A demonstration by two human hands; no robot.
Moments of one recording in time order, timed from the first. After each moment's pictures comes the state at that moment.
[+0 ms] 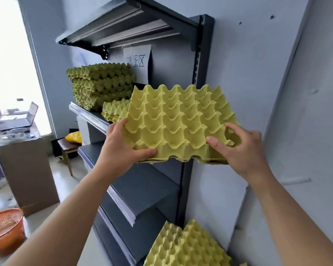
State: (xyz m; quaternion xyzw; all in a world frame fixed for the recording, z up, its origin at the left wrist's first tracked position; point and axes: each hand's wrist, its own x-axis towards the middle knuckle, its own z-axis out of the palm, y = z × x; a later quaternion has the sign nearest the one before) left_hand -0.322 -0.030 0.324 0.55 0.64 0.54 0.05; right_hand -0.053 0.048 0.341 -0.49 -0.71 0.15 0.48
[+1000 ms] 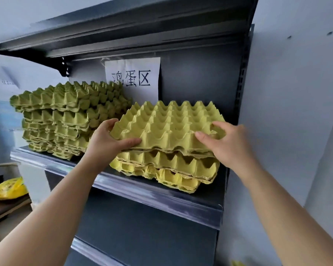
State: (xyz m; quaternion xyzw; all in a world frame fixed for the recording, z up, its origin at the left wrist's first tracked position) left_hand -0.669 0.221 0.377 0.63 0.51 0.56 0.18; right_hand -0.392 0.174 0.393 -0.62 -0.62 0.05 0.47
